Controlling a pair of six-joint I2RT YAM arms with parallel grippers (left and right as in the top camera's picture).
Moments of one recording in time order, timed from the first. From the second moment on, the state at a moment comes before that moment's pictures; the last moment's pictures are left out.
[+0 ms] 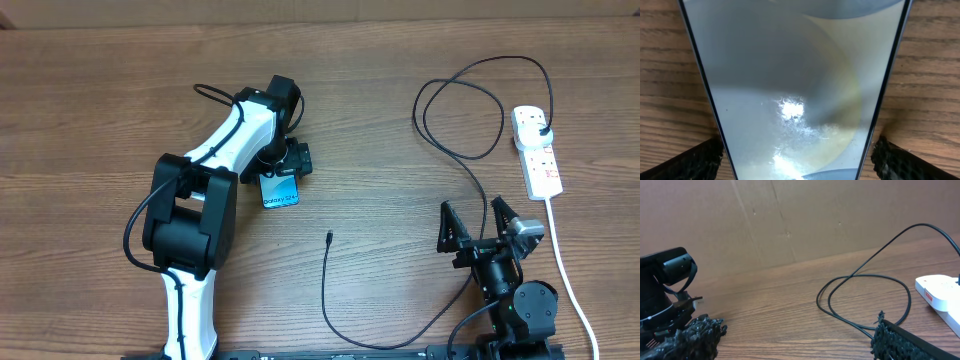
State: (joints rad) left arm -0.33 2.18 1.60 -1.02 0.01 -0.51; right arm 0.11 0.01 0.02 -0.03 -0.06 0.27
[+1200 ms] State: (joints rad) left arm -0.37 2.17 1.59 -1.06 0.02 -0.52; right arm 0.11 0.01 0.02 -0.03 -0.06 0.27
